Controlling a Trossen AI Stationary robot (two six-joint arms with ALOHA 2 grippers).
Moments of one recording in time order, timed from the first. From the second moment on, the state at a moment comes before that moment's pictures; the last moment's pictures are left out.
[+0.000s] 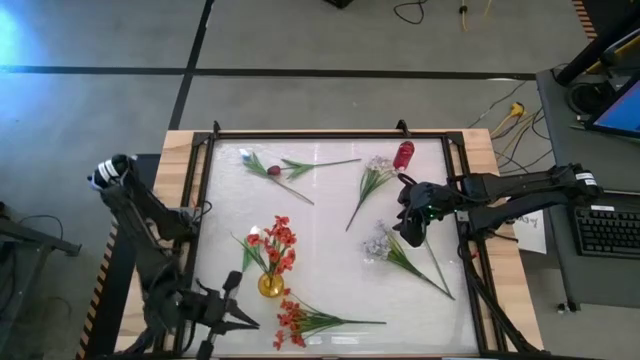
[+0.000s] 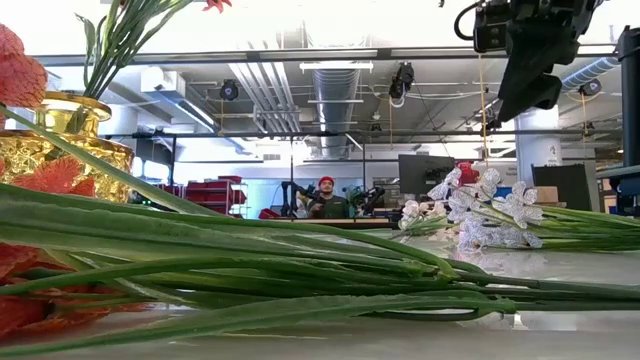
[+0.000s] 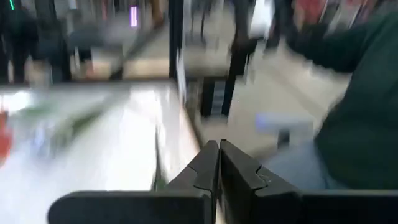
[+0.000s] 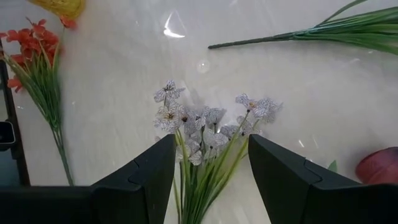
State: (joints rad) left arm -1.05 1.30 0.96 -0.08 -0.71 -0.46; right arm 0.05 1.01 0.83 -0.76 -0.03 0.58
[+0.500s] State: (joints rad) left arm -1.09 1.37 1.29 -1.35 -0.46 -1.48; right arm 0.05 1.06 0.82 -0.77 0.00 0.64
